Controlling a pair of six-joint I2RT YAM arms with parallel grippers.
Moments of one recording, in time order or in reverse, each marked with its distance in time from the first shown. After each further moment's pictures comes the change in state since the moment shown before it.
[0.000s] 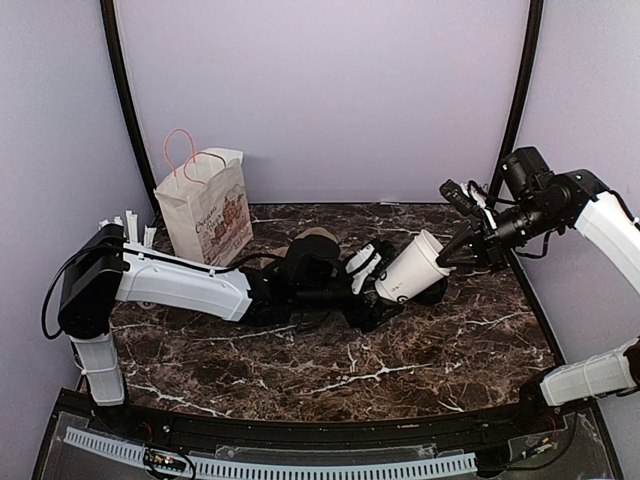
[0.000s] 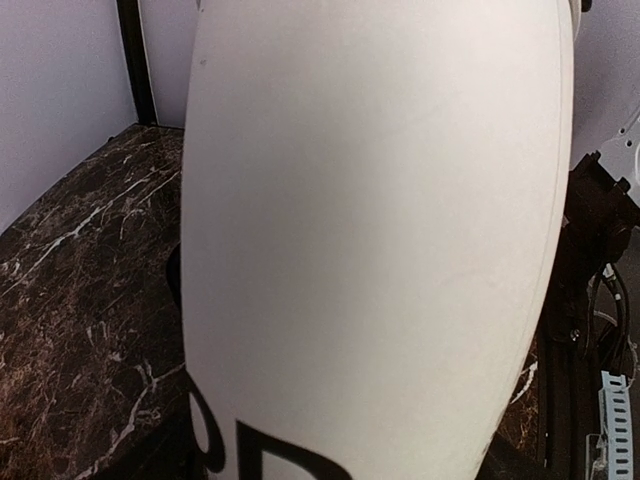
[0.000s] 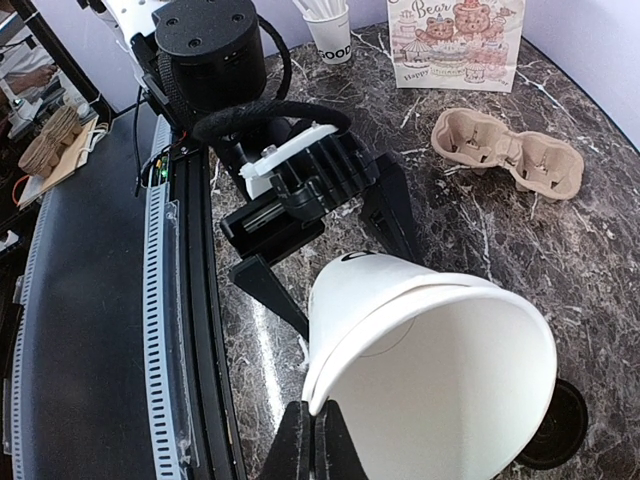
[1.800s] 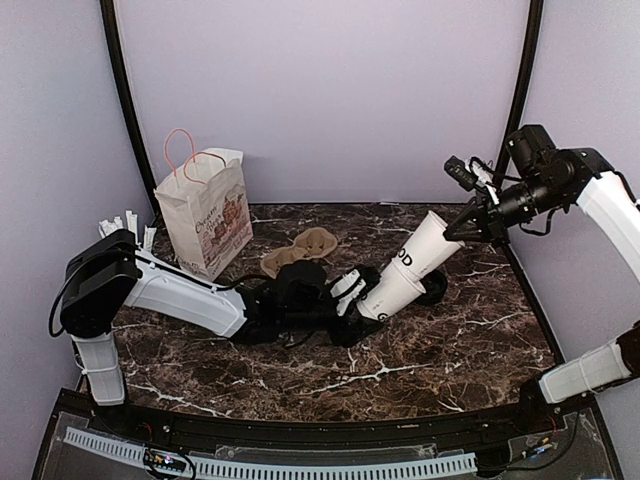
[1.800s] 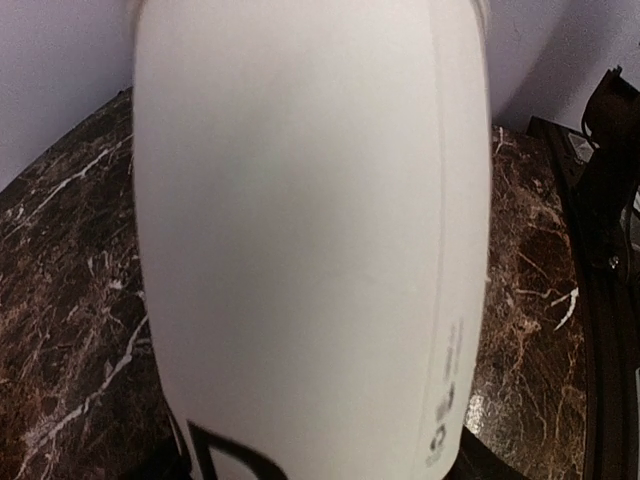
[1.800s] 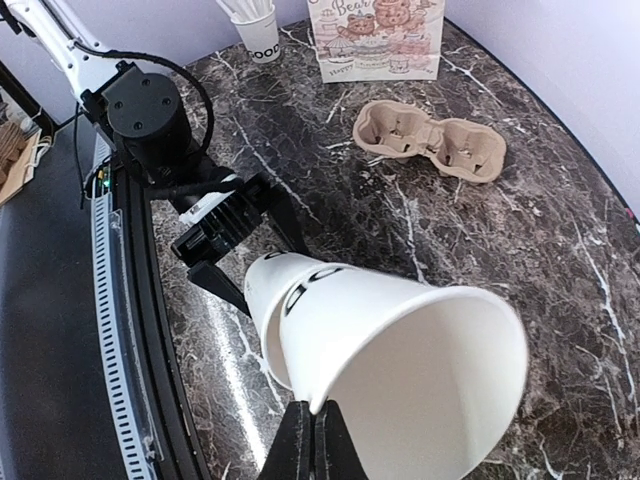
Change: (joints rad) left arm 0.001 0.009 -0.172 0.142 -0.021 0.051; right arm -0.058 0.082 0.170 -0.059 0.104 0.007
